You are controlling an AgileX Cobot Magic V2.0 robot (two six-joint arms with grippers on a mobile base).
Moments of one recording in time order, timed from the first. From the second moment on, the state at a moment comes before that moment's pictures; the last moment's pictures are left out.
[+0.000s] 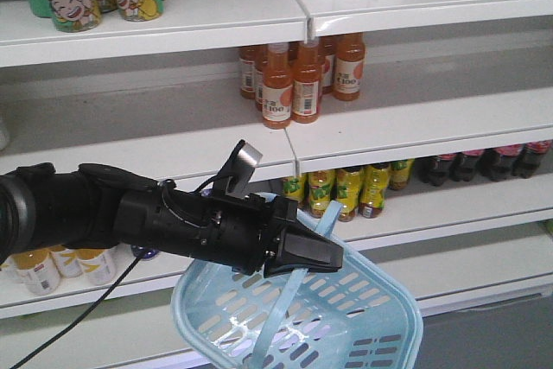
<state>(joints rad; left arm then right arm) -0.50 1.78 -1.01 -1.67 1.05 0.86 0.00 -0.01 0.03 -0.02 0.18 -0.07</state>
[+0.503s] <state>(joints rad) -0.50 1.78 -1.01 -1.67 1.05 0.86 0.00 -0.01 0.03 -0.02 0.18 -0.07</state>
